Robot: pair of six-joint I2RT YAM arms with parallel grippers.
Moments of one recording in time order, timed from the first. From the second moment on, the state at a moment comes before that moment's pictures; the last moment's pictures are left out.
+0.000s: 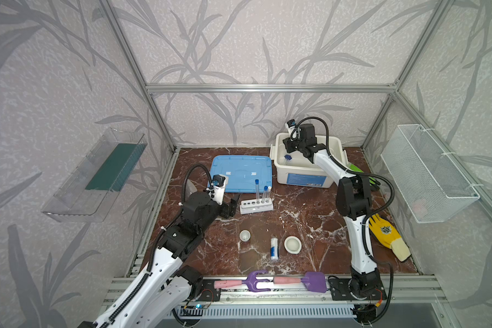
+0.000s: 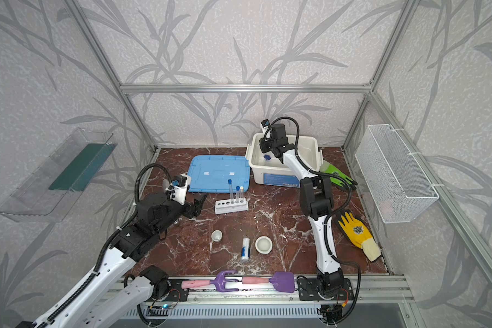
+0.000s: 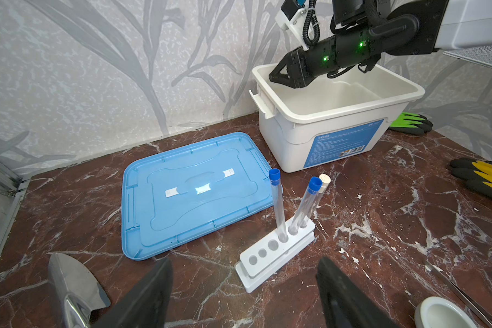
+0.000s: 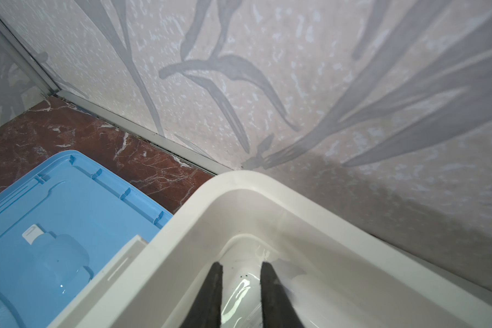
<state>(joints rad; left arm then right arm) -0.46 0.74 0.71 -0.29 -0.04 -0.01 0.29 2.34 2.11 -0.23 -0.21 -0.06</state>
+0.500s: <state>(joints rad) -0.46 0.81 0.79 -0.54 0.09 0.09 0.28 1.94 1.76 -0.29 -0.28 -0.09</state>
